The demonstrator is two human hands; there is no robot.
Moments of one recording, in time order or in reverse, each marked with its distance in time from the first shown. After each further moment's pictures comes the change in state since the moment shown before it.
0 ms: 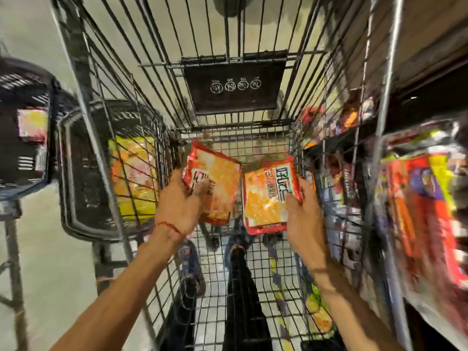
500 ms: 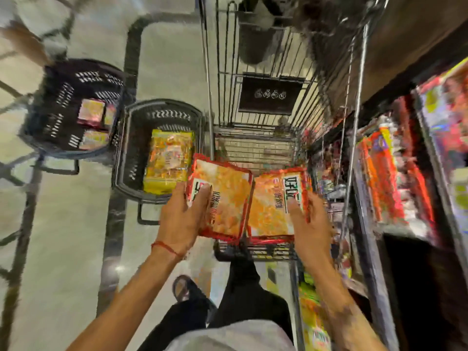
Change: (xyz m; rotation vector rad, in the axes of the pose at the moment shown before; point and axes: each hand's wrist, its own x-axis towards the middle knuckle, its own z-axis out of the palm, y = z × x) left_hand -0.238 -0.105 -0.156 -0.444 0.062 0.145; right_hand -0.276 0.002 0.011 -0.043 0.051 -0.301
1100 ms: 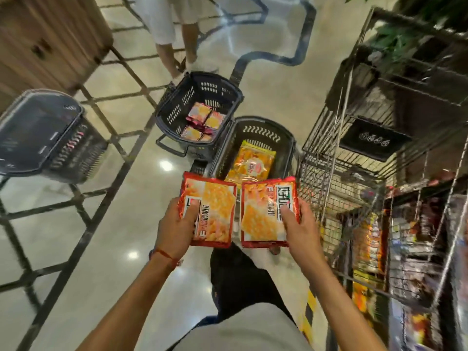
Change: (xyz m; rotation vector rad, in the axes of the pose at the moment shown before) left_hand -0.074 -0.109 -0.262 -0.085 0.315 -0.154; right_hand -0.142 -0.073 0.216 -0.012 -0.420 -0.108
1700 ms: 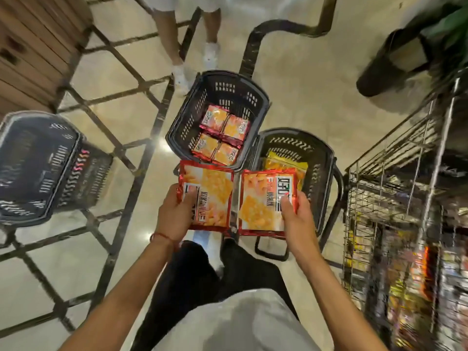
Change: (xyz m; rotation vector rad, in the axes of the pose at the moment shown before) left_hand 0.317 0.072 -0.098 -0.013 -0.109 -0.112; right_hand 0.214 -0.116 0.193 0.028 0.026 0.122
